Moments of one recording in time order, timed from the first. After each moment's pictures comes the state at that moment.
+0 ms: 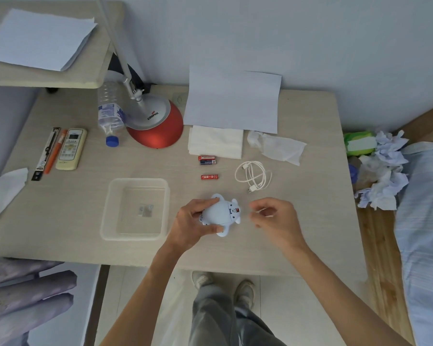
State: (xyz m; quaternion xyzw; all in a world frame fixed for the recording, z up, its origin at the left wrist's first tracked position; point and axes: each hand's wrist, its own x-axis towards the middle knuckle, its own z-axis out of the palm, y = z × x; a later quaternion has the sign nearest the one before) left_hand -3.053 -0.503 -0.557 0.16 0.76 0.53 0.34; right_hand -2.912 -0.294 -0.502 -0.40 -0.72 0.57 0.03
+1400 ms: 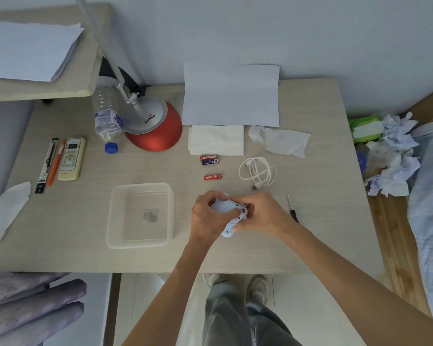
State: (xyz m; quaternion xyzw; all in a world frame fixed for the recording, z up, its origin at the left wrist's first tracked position) left_hand -3.043 -0.460 -0.539 0.06 0.82 0.48 0.30; right_hand -2.948 -0.291 -0.535 -0.16 -0.79 0.59 -0.09
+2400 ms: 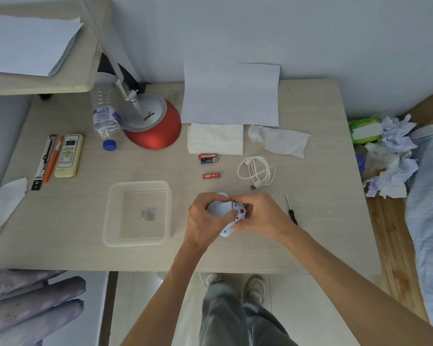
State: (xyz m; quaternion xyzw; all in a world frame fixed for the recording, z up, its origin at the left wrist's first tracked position) left_hand -3.037 -0.470 -0.542 0.12 0.81 0.52 0.25; right_hand -2.945 -0.292 -0.536 -0.17 -0.78 0.59 -0.09
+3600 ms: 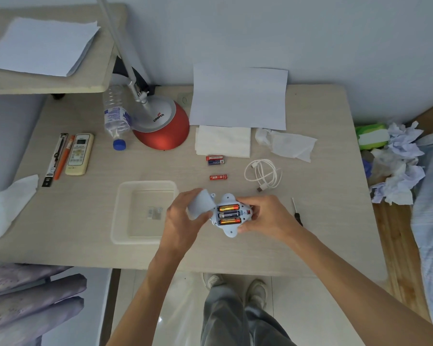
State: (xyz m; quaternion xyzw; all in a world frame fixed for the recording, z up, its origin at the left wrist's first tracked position) left_hand -3.070 -0.526 -0.522 0.21 0.87 0.42 0.17; right_hand -2.946 -0.289 -0.533 -0.15 -0.81 0.57 -0.09
